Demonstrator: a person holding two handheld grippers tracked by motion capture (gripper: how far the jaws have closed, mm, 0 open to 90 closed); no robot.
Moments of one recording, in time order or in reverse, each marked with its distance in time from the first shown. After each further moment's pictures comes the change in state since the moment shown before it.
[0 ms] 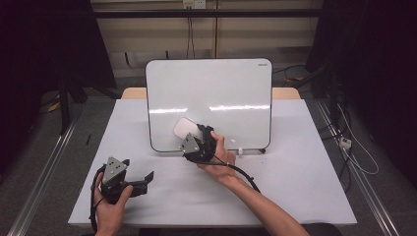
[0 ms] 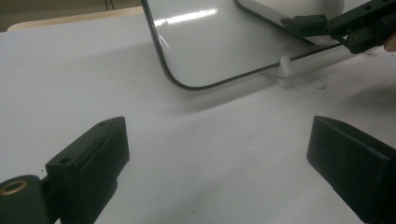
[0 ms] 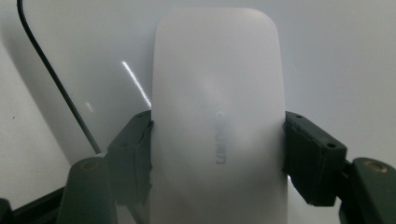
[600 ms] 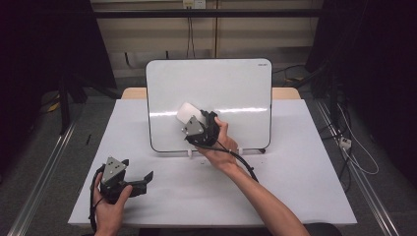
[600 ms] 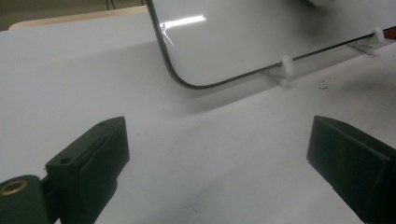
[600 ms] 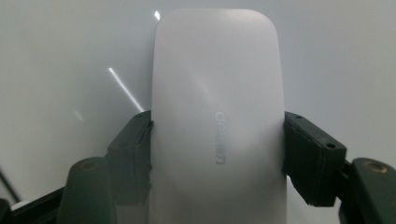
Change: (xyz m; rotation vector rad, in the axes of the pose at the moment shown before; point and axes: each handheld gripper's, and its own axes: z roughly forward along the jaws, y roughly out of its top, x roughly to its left) left arm 0.002 -0.001 -0.001 -0.004 0.001 -0.007; right arm -0.042 0.015 0.007 -0.004 -0.042 0.080
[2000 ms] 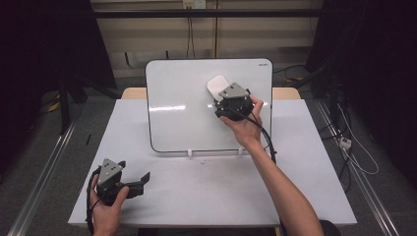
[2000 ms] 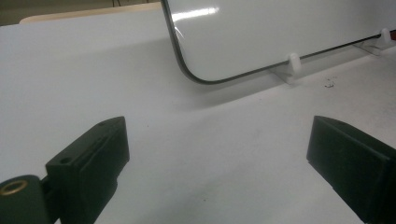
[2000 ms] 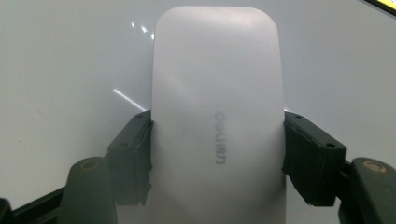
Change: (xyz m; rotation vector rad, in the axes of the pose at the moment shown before) left arm 0.005 -0.004 -0.005 -0.004 0.016 -0.022; right arm -0.107 -0.021 -0.010 0.008 -0.017 0.333
